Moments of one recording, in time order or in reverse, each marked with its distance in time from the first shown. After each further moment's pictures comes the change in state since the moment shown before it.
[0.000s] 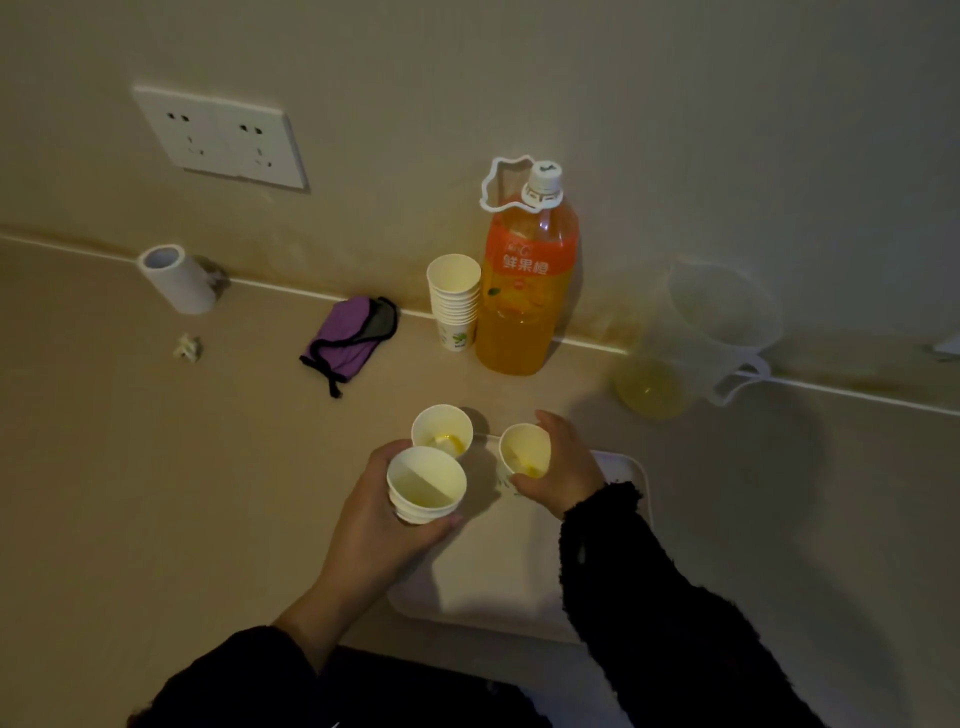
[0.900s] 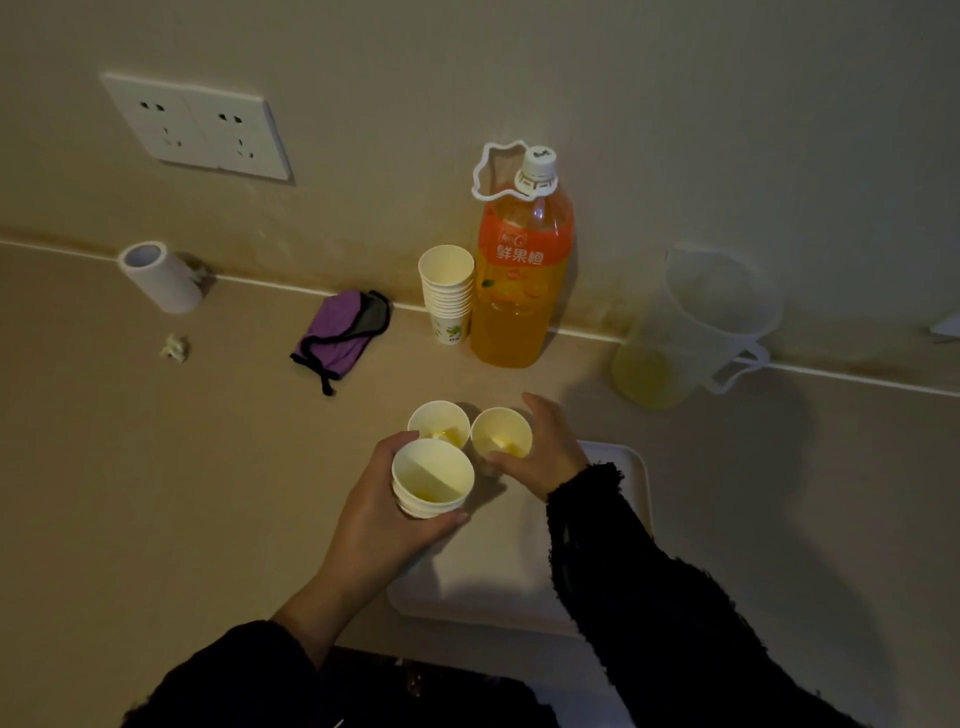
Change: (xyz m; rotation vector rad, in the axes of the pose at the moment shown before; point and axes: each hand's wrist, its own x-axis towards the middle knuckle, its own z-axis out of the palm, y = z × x) left_hand 0.010 0.000 0.001 -0.017 -0.077 -0.002; right_hand 0.008 -0.016 0.002 0.043 0.024 0.003
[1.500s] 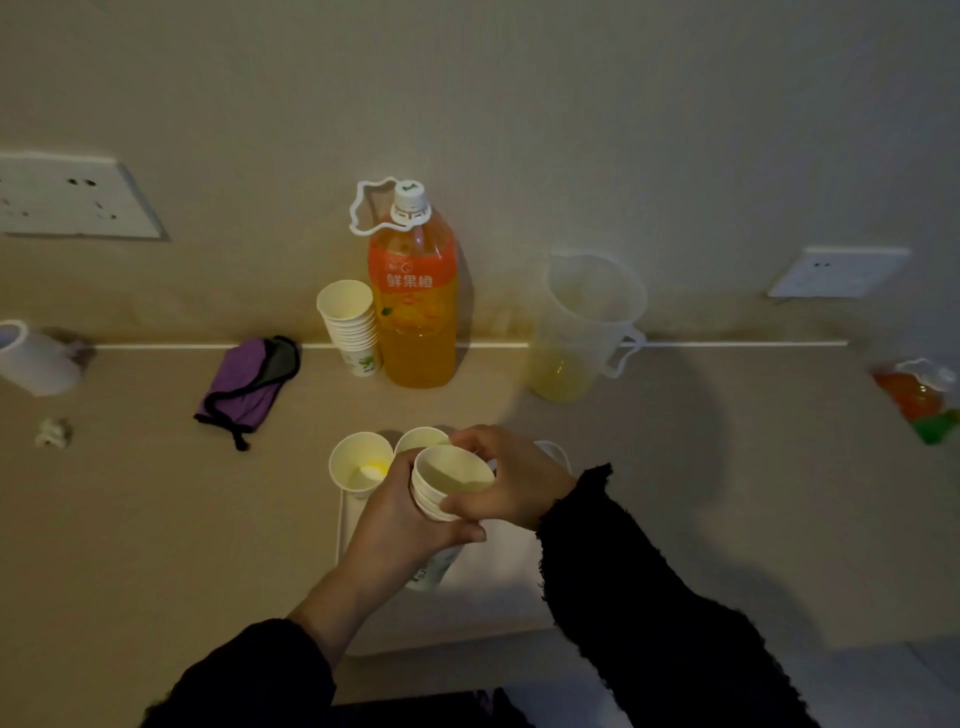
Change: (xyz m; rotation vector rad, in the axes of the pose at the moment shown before) left_hand 0.016 0.038 0.056 0.060 -0.265 0.032; right_hand -0.070 -0.035 -0.068 0.035 -0.108 -0.045
